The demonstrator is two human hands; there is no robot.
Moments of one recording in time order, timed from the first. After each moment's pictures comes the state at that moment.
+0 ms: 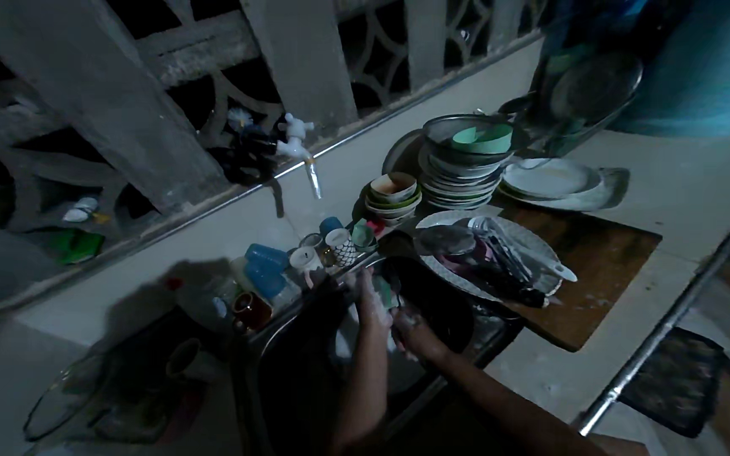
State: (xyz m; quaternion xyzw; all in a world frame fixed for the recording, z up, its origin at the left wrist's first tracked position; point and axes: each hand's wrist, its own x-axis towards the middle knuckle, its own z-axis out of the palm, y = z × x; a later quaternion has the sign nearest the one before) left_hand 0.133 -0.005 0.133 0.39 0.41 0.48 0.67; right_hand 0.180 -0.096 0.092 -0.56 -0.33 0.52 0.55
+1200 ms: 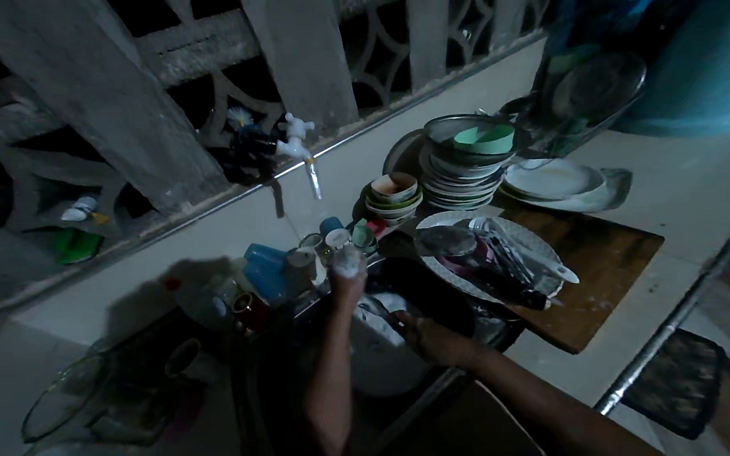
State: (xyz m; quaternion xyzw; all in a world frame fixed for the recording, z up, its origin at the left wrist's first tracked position) left_hand 0.099 0.032 0.175 0.73 0.42 0.38 0.38; right_hand 0.206 -0.119 0.150 -0.66 -0.60 0.41 0.20
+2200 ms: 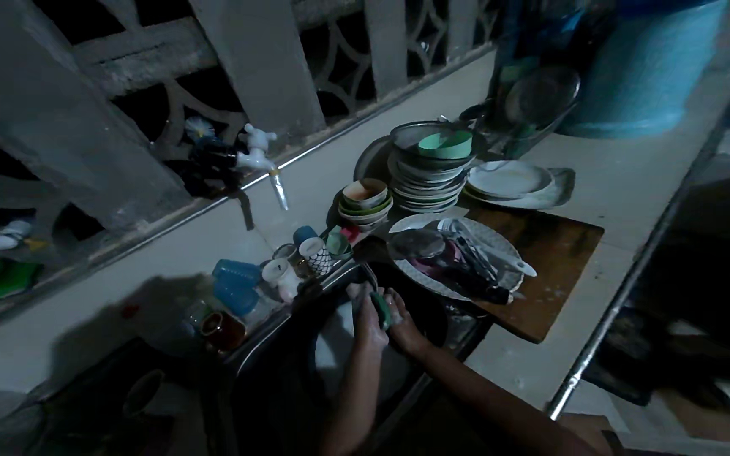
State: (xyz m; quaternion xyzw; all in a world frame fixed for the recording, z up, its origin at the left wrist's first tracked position) left_hand 0.152 -0.037 0.128 0.37 0.41 0.38 0.74; right_hand 0.204 -0.088 0.084 -0.64 -0.34 0.39 0.57
